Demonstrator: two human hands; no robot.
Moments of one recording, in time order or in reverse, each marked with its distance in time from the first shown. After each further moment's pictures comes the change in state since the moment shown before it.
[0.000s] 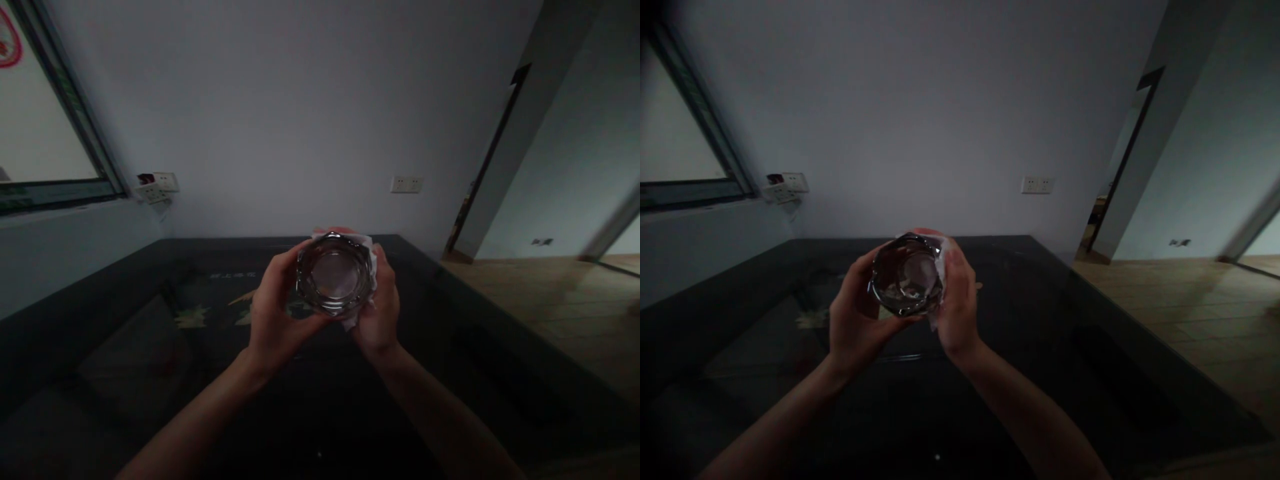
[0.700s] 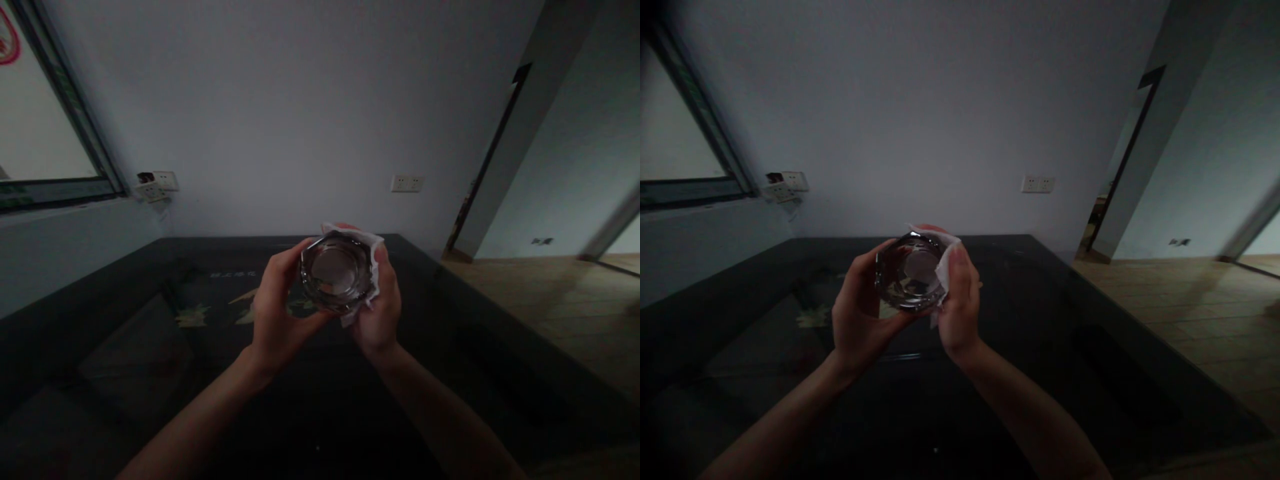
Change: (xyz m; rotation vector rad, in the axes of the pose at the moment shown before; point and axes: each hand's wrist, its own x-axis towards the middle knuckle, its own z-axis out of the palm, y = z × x) left_hand -0.002 -0.003 0.001 0.048 0.013 -0.014; right_hand -0.002 0.002 0.000 -0.056 0.033 -0.029
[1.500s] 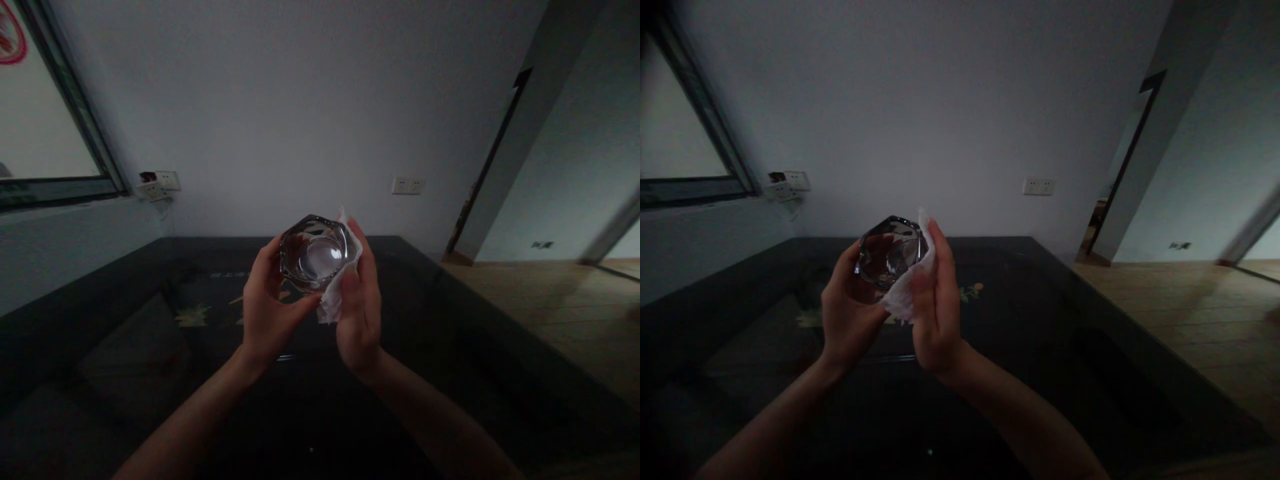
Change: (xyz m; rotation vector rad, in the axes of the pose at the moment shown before) left_hand 0.005 0.000 0.002 -0.113 0.108 -0.072; right_hand -0.018 0.004 0.002 -0.175 -0.066 -0.200
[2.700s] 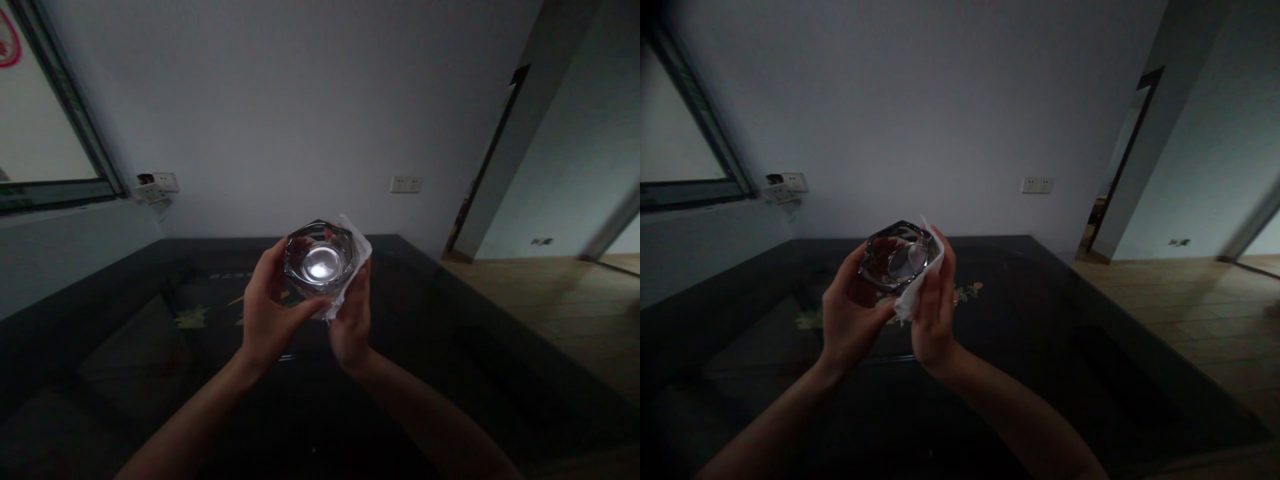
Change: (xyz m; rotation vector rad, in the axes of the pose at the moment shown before) left_hand -0.002 0.000 -0.004 -0.003 -0.050 -0.076; right_hand -0.004 0.012 0.014 0.112 0.125 0.093
